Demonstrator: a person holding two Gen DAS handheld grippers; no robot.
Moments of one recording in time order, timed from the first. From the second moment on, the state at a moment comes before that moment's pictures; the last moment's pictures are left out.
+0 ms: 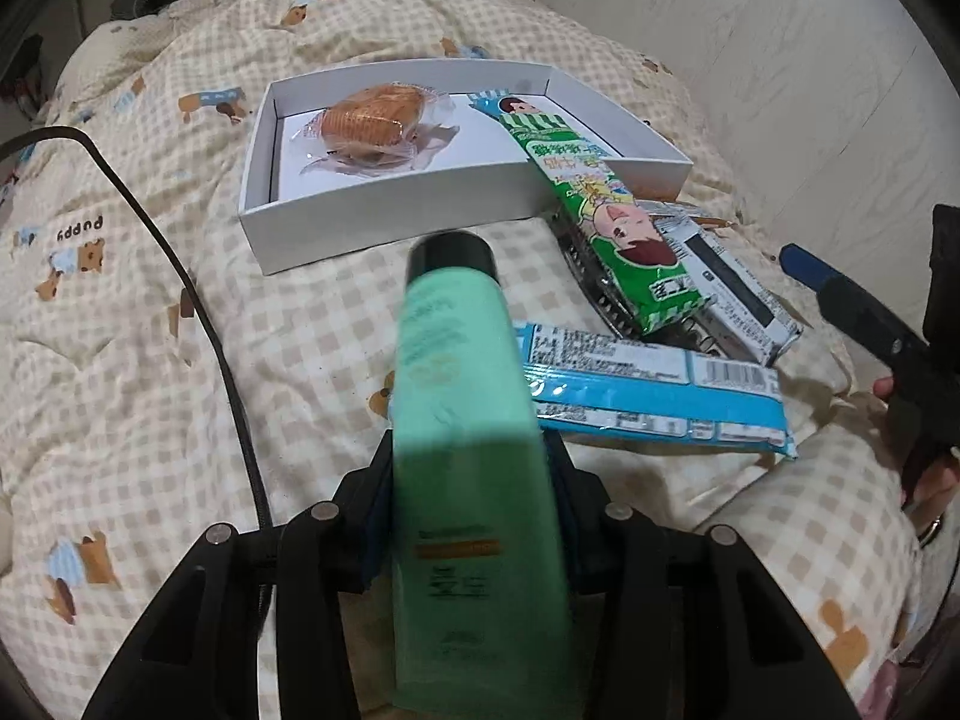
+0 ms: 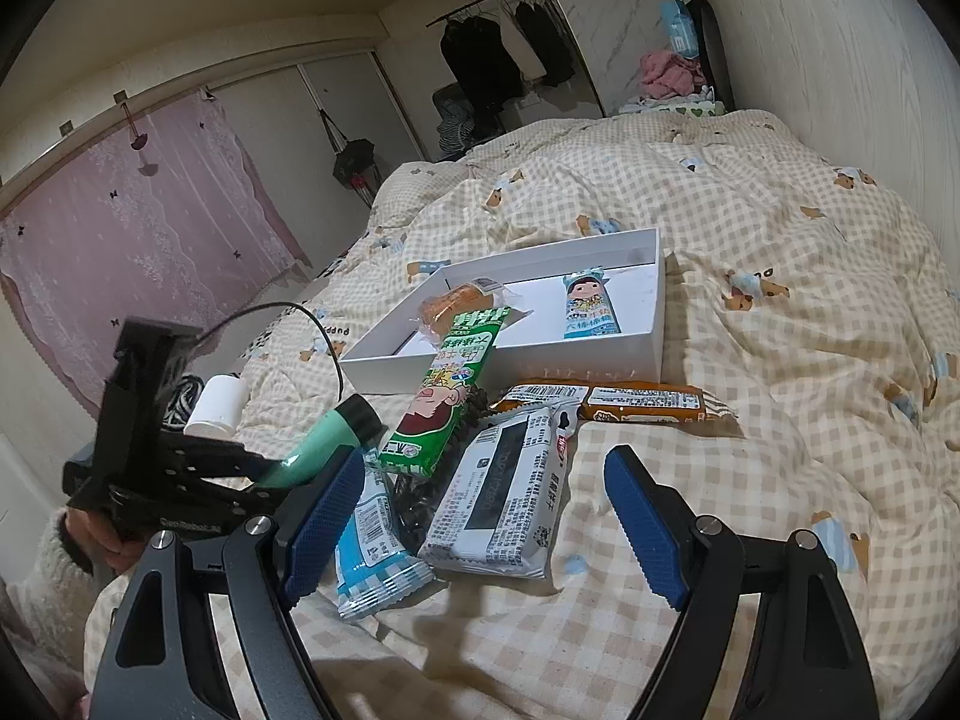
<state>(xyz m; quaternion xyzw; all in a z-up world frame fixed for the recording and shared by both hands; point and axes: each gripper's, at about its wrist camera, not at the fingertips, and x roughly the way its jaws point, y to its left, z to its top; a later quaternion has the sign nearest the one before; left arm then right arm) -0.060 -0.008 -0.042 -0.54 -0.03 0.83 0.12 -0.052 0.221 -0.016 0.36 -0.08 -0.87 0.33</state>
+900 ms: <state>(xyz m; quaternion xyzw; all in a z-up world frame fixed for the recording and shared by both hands) -0.075 -0.028 -0.032 -0.53 -0.12 0.82 0.15 -0.052 0.221 -0.018 0.36 -0.08 -0.87 0.33</state>
